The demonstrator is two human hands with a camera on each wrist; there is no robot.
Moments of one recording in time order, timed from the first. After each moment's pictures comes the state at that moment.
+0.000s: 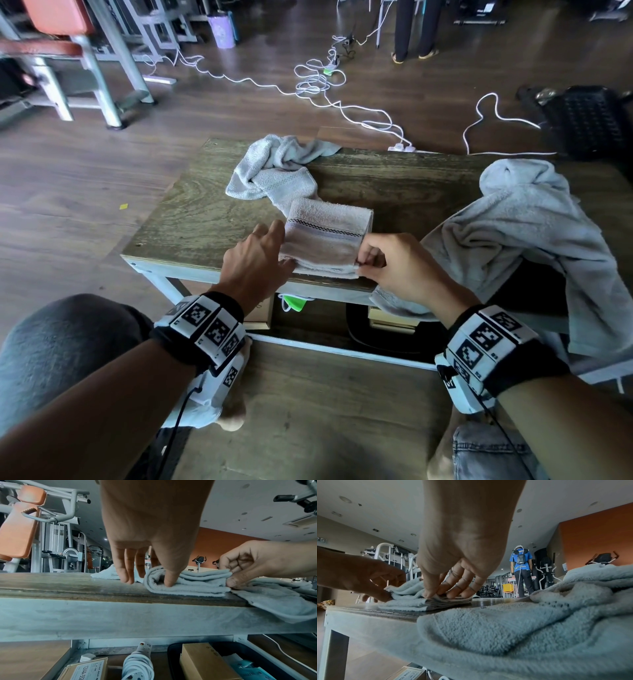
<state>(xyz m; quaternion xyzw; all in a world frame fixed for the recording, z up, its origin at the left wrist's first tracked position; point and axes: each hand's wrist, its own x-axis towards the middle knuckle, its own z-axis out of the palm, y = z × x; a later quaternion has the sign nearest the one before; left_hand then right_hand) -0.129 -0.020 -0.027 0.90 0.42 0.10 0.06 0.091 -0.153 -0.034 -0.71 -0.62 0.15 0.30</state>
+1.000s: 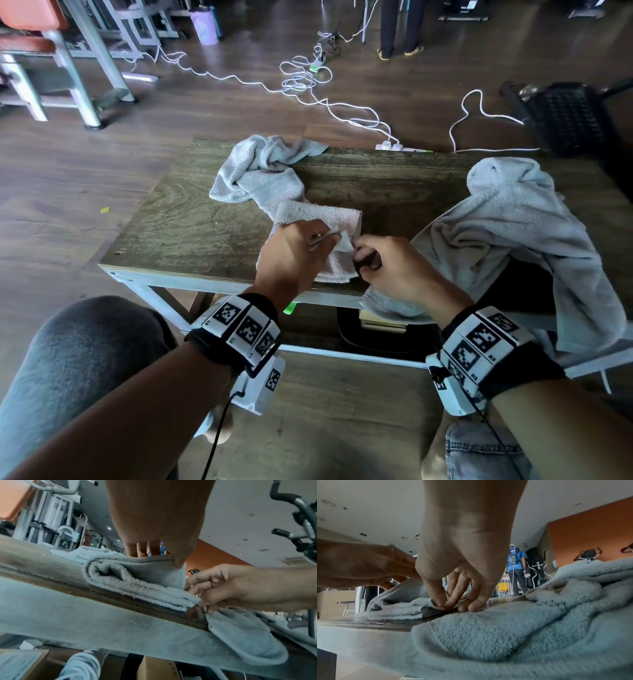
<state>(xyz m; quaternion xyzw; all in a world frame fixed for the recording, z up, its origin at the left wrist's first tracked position) -0.067 -0.041 -0.025 0.88 0.33 0.29 0.21 0.100 -0.152 -0.037 -0.74 -0.58 0.20 0.28</state>
